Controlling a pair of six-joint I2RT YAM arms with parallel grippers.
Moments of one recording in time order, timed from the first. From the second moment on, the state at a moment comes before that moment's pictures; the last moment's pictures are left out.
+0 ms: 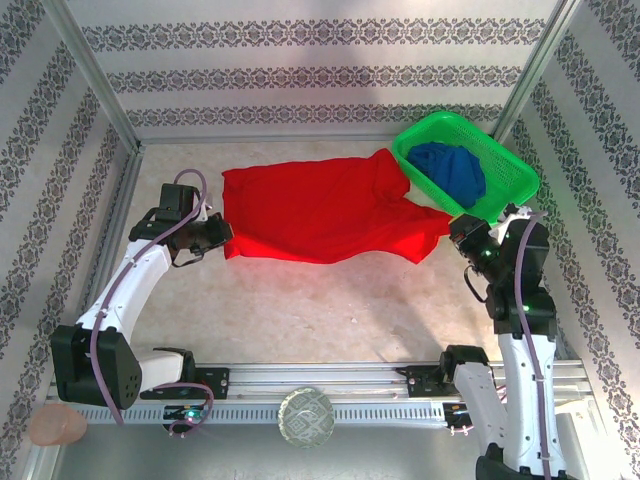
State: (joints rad) left arm -0.06 1.24 0.96 -0.68 0.36 -0.48; right arm -0.11 0.64 0.87 -0.63 -0.34 0.90
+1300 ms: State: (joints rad) left arm -0.06 1.47 0.87 -0.48 0.30 -0.52; right arm -0.12 0.85 0.71 -0.38 -0.14 0.89
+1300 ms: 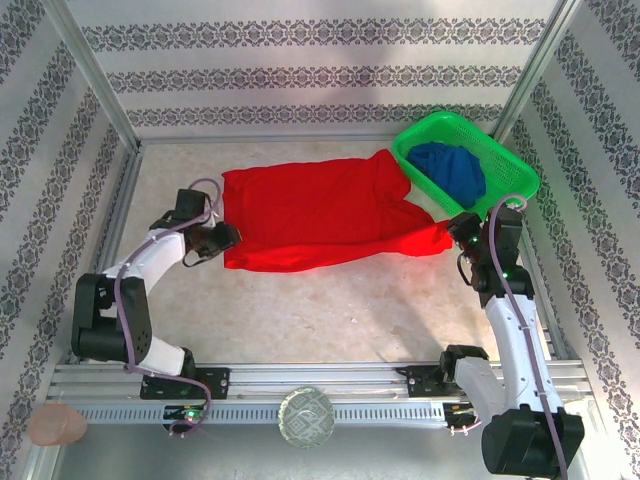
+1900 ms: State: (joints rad) left arm -0.11 1.57 0.87 -0.44 0.16 -0.59; right arm -0.12 0.85 0.71 -0.37 -0.15 0.89
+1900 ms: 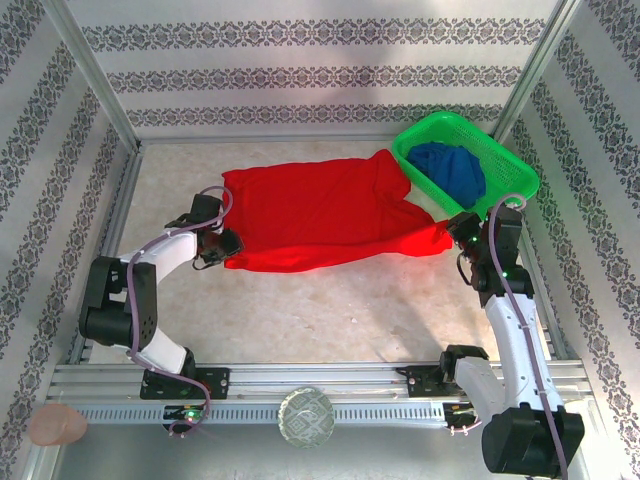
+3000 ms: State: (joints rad) left arm 0.10 1.35 1.42 -0.52 0.39 -0.59; right arm -0.21 0.99 1.16 -0.38 -0.20 0.89
